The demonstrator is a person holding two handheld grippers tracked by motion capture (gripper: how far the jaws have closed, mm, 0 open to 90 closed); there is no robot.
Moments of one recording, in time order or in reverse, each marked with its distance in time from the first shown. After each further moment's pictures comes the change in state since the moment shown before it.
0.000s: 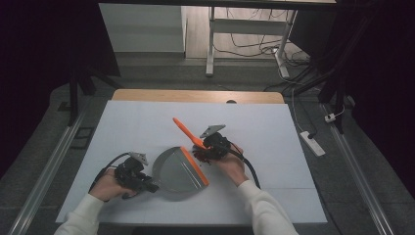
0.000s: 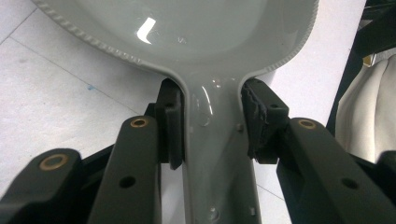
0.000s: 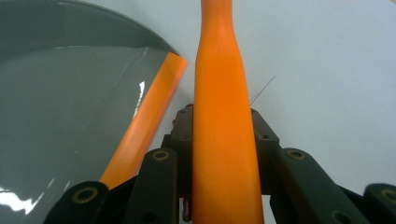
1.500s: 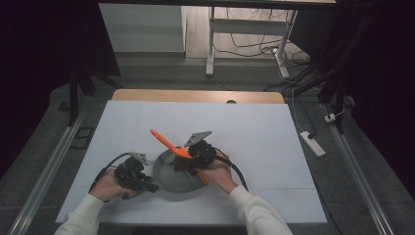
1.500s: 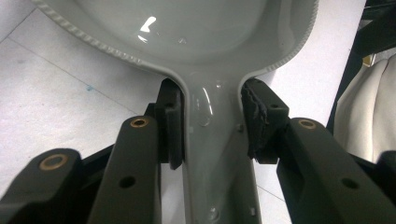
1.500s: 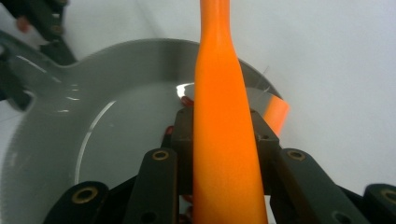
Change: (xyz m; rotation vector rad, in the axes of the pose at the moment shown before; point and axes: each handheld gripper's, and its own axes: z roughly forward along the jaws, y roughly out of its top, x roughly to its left) left arm 0.000 0.000 0.001 -0.002 0.000 -0.001; right arm 0.048 0.017 0.003 -0.062 0.176 -0.080
